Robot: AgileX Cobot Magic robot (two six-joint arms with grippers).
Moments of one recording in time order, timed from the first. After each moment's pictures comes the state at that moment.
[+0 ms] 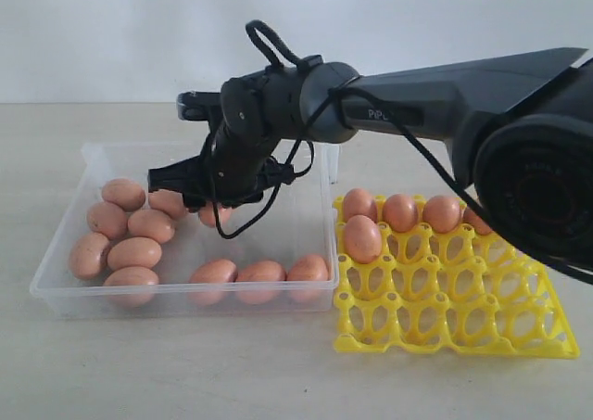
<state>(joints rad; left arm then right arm) -0.10 0.00 0.00 0.15 0.31 -0.16 0.75 2.33 -1.86 0.07 0.60 0.37</state>
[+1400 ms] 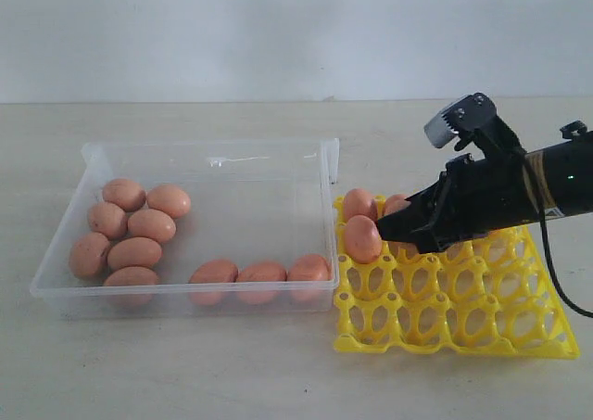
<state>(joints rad) -0.10 0.00 0.00 0.15 0.31 -0.16 0.13 1.71 -0.78 -1.66 -0.70 1.26</state>
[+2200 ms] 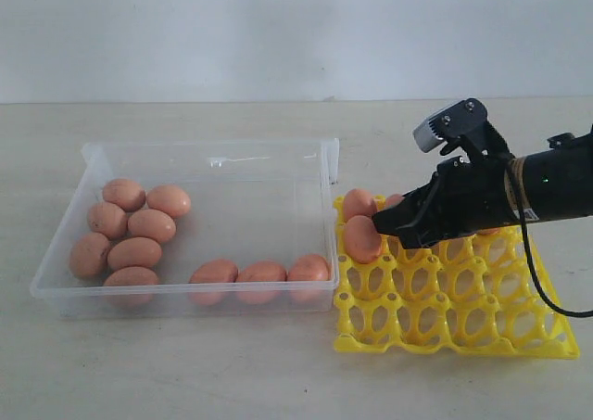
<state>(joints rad) -0.10 0.00 0.00 0.15 0.31 -0.16 0.16 1.78 -0.78 -1.45 -0.60 1.09</state>
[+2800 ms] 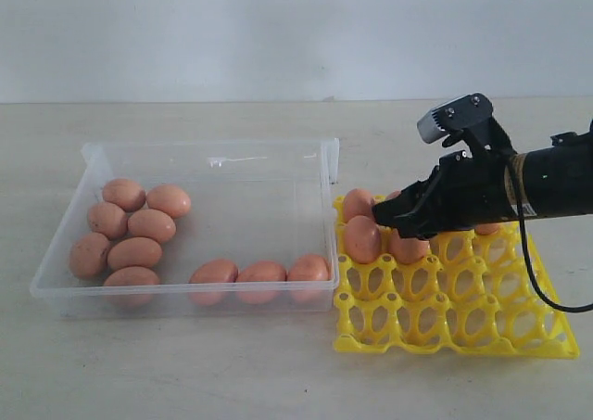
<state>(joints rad) -0.10 0.00 0.00 0.15 0.31 -0.16 0.16 1.78 -0.78 -1.38 -0.58 1.08</state>
